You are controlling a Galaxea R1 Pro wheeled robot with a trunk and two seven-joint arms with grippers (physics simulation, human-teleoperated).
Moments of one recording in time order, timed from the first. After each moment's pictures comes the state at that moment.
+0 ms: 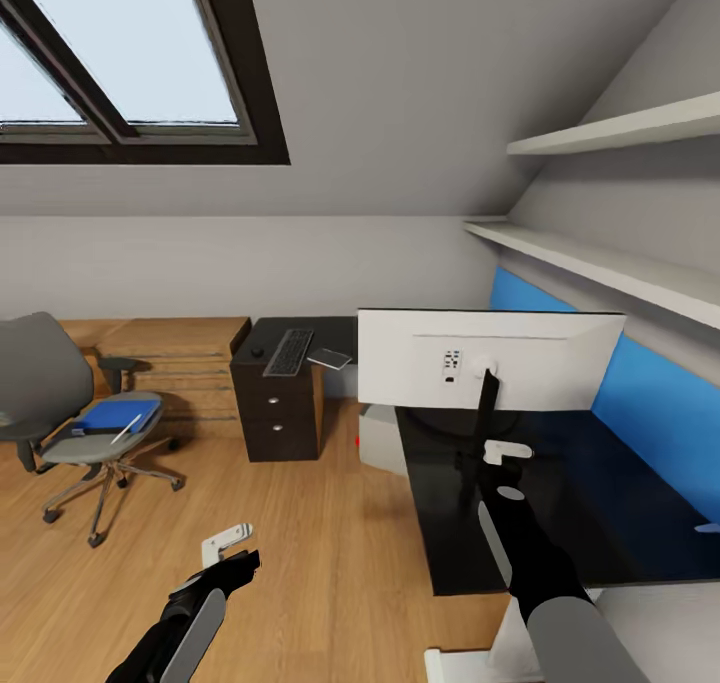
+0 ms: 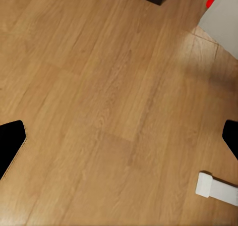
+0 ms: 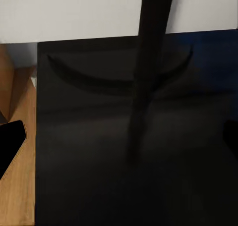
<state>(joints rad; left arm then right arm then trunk) -0.31 0.03 -0.13 -0.98 0.55 0.35 0.41 -0.59 0.08 -0.12 -0.87 0.08 0.21 -0.18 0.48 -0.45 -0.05</state>
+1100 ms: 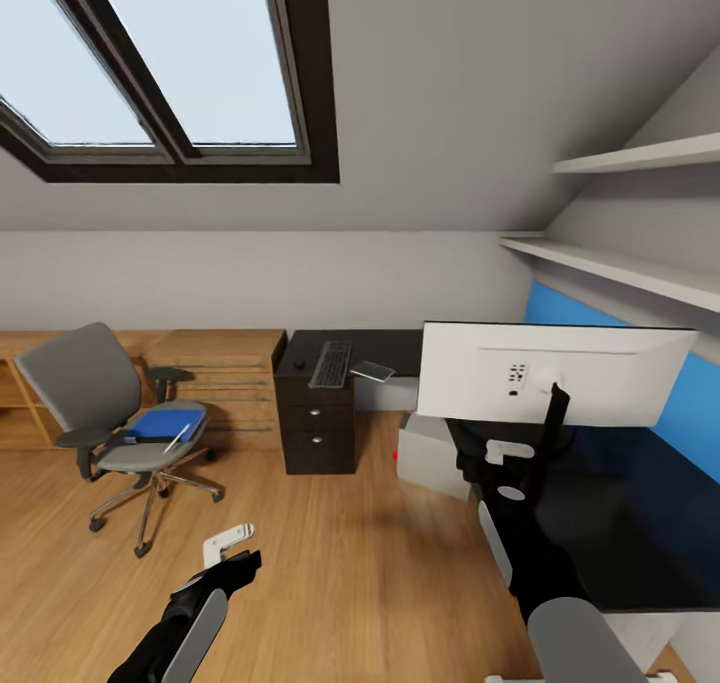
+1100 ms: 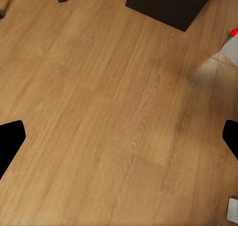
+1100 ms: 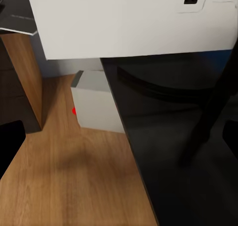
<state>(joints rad) -0.31 0.03 -0.14 -0.98 0.55 0.35 0.41 -0.59 0.08 -0.12 -0.87 0.08 0.21 -0.20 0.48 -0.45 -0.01</state>
